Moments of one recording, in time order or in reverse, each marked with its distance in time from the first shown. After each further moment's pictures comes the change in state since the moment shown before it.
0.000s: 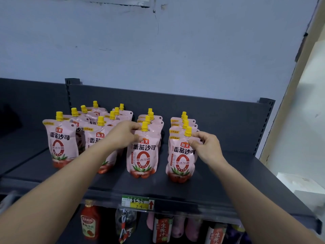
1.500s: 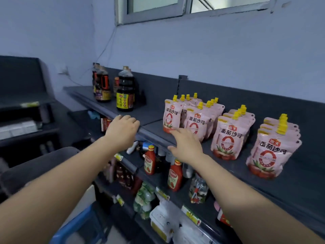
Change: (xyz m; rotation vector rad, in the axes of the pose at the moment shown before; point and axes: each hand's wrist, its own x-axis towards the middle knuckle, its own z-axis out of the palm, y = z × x) left_hand -0.279 -0.070 -0.112 1.286 0.228 -0.381; right_hand -0.157 -0.117 0.188 -0.631 -0.589 -0.799
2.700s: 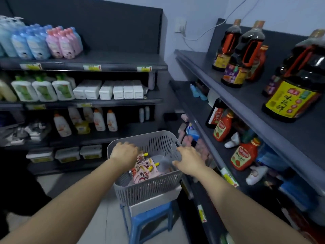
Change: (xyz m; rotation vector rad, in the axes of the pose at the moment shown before) left_hand -0.114 -0.351 0.344 -0.046 -0.677 -0.527; right_hand 0.289 -0.352 0.333 0.232 -0.569 -0.374
